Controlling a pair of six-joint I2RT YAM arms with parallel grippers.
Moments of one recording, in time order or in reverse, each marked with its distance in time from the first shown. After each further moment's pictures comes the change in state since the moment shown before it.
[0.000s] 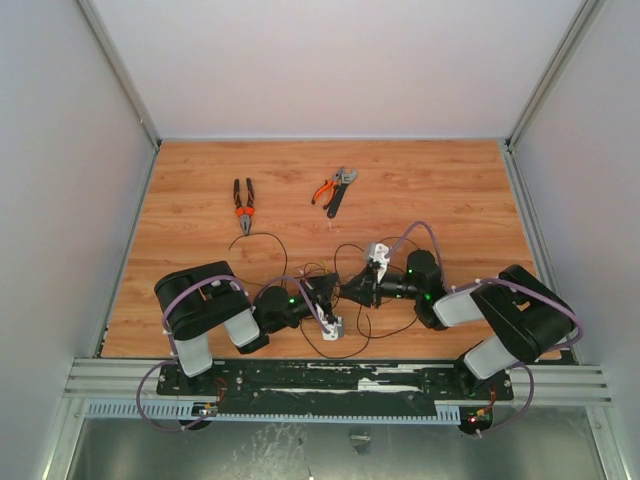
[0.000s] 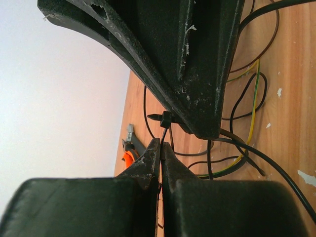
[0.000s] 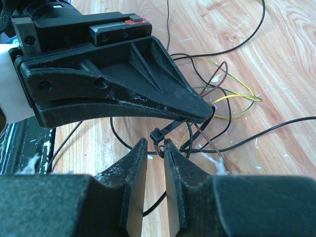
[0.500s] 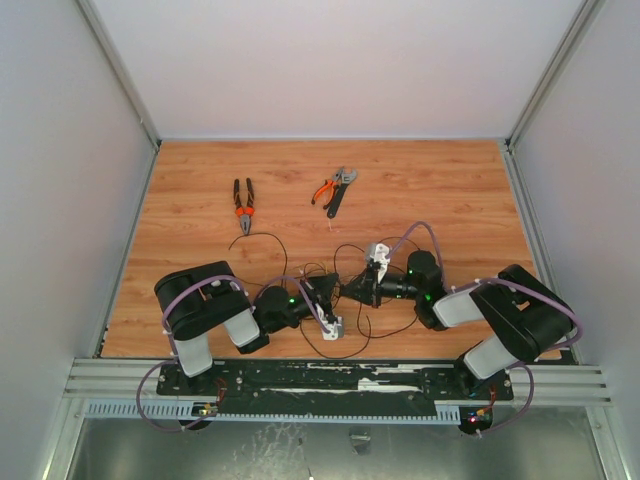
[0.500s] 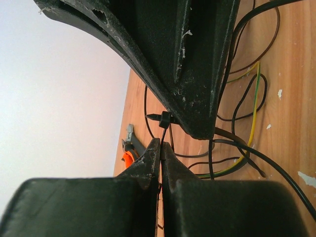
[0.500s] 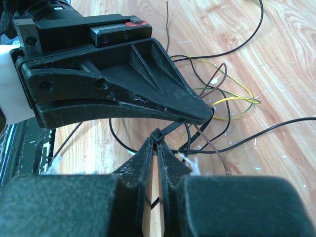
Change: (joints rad) left arm 0.000 0.000 0.001 0.000 0.000 -0.005; right arm 0.000 0.006 -0.005 0.023 0.003 0.005
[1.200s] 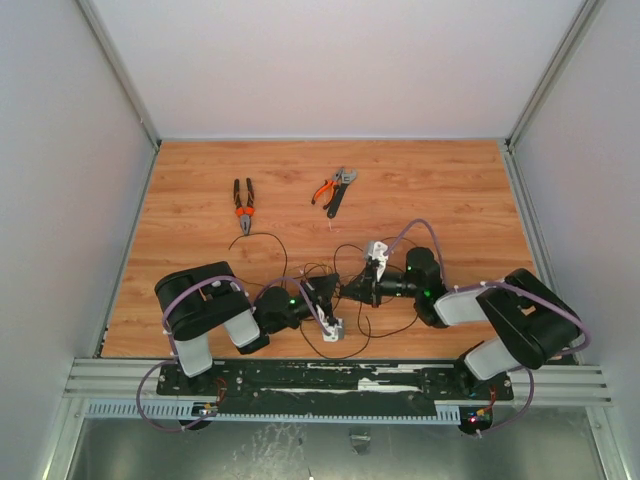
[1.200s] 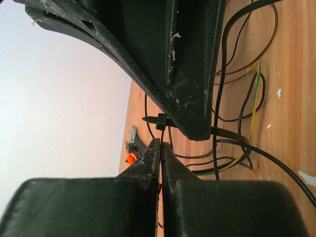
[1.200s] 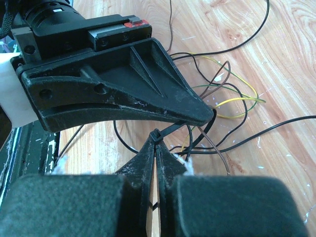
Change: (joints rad) left arm -0.008 0.000 0.000 -0.001 -0.001 0.025; right arm -0.001 -0.035 0.025 -0.094 -0.012 -0.006
